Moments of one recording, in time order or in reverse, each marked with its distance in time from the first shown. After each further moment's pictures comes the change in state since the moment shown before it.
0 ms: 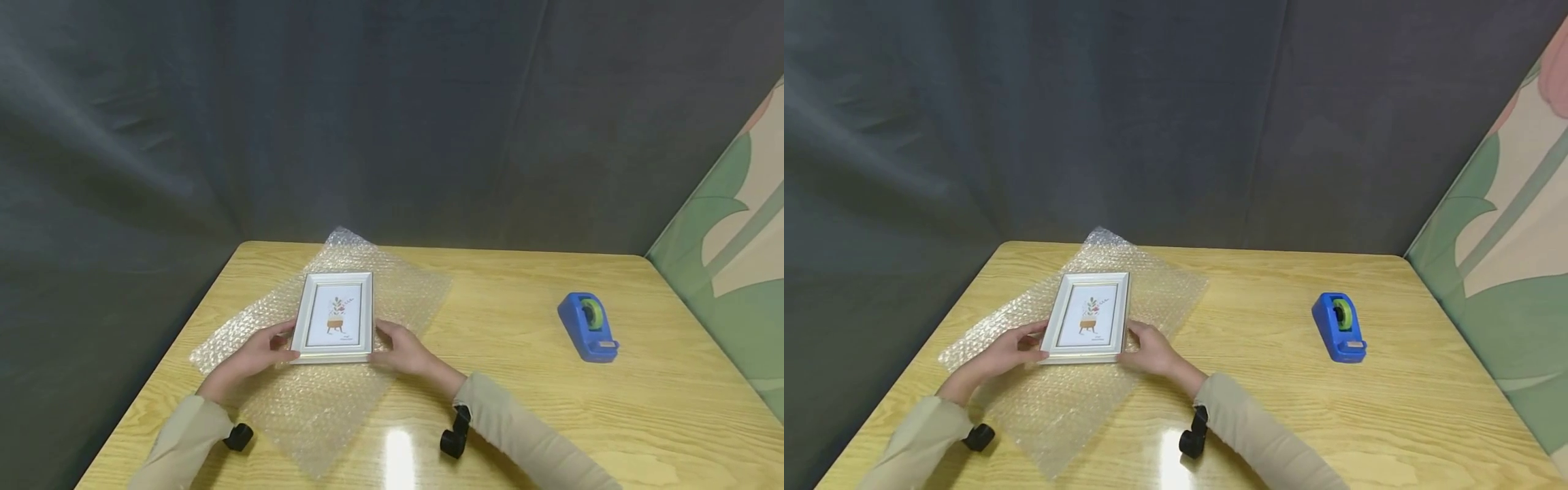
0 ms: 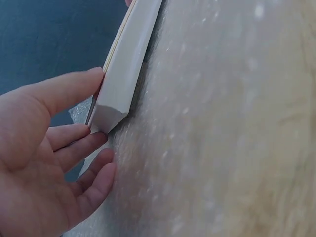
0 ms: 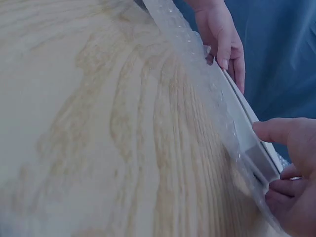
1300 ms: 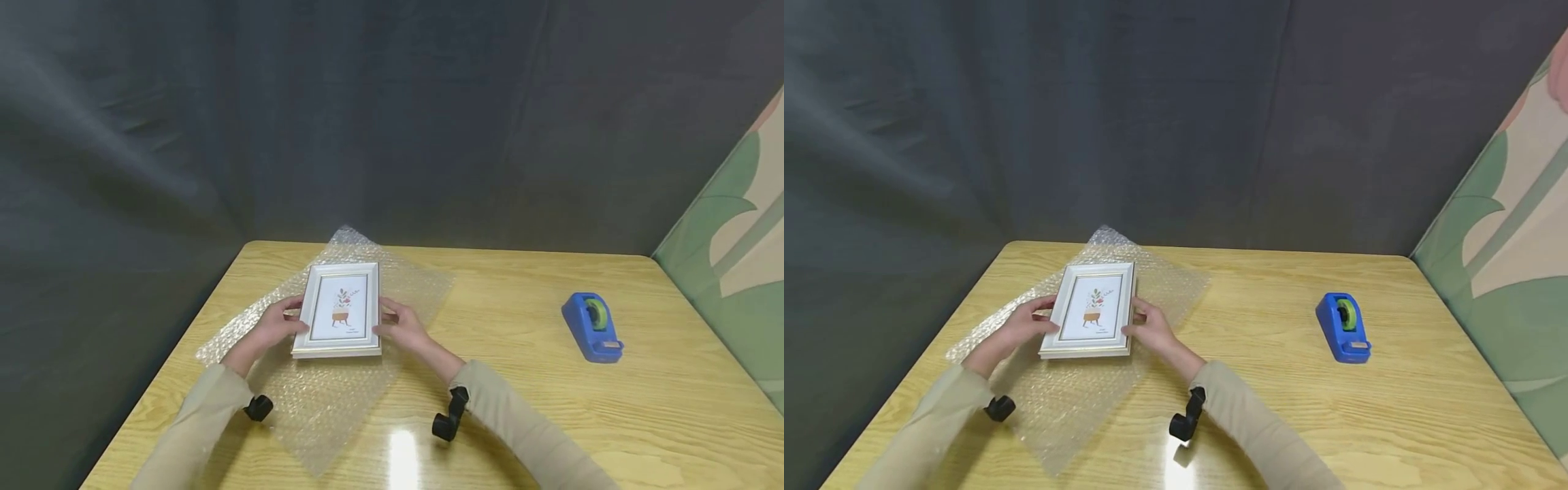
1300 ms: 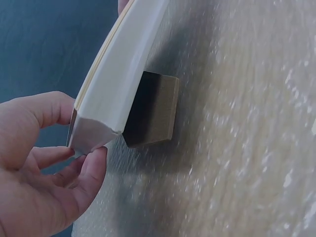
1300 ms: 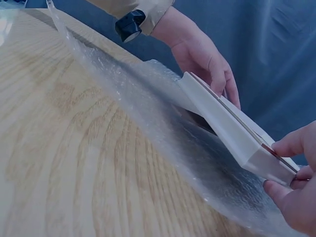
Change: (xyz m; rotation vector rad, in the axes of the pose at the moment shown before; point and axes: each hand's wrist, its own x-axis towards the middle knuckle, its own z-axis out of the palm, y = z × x) left_hand 0.034 0.029 -0.003 -0.151 0.121 -0.166; right_hand 0.019 -0.023 -0.008 0.434 0.201 0.276
